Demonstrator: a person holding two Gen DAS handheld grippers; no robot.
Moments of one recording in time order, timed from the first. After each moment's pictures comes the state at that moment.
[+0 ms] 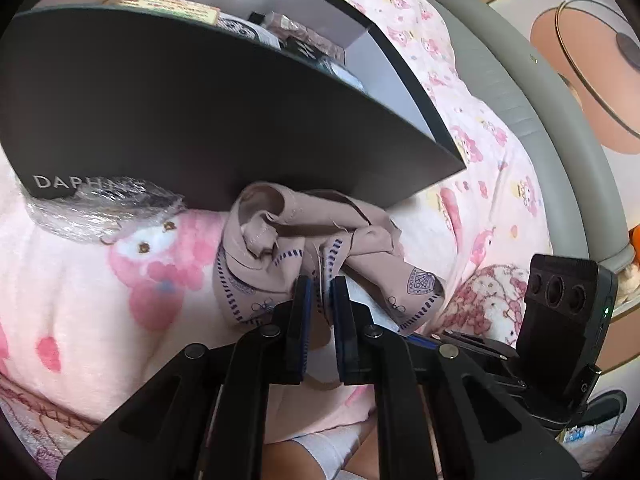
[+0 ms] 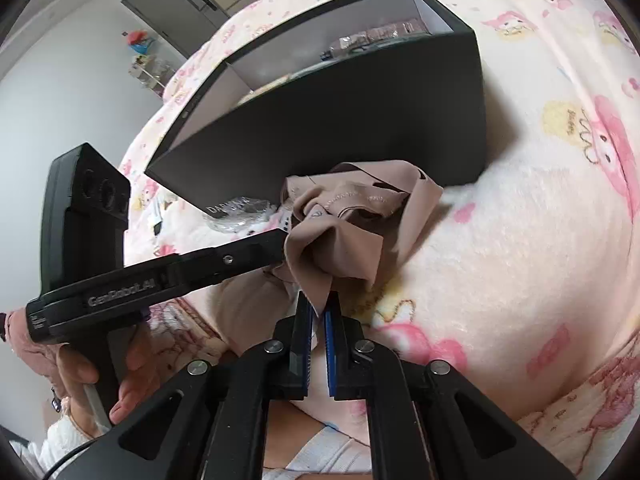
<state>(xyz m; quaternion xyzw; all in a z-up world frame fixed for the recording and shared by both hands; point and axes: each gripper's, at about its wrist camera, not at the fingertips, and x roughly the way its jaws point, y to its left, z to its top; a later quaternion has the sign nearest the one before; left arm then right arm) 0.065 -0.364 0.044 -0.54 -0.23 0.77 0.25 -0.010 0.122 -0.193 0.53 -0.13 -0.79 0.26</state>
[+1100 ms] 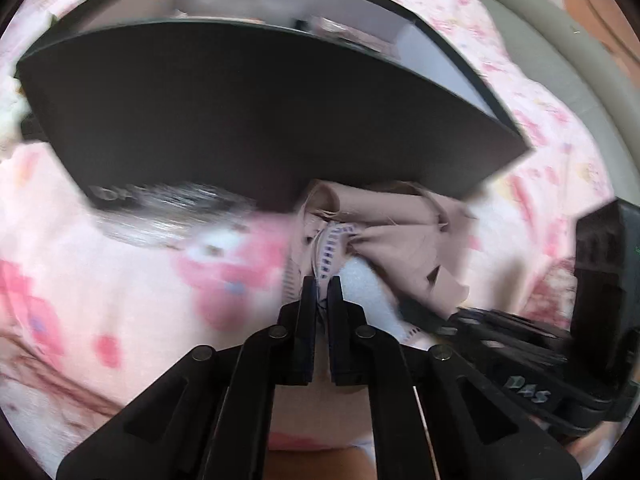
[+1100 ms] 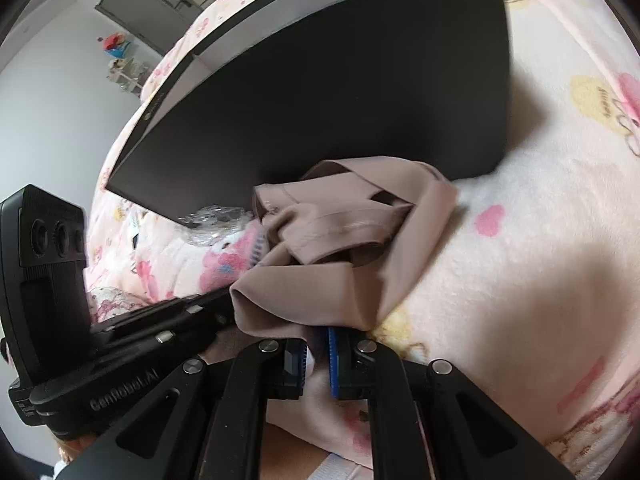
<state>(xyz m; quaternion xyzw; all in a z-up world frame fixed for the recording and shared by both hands) 0.068 -0.363 0.033 -0.55 -0.14 0.81 0.14 -0.039 0.118 -0.219 0.56 -0.14 -0.79 0.21</state>
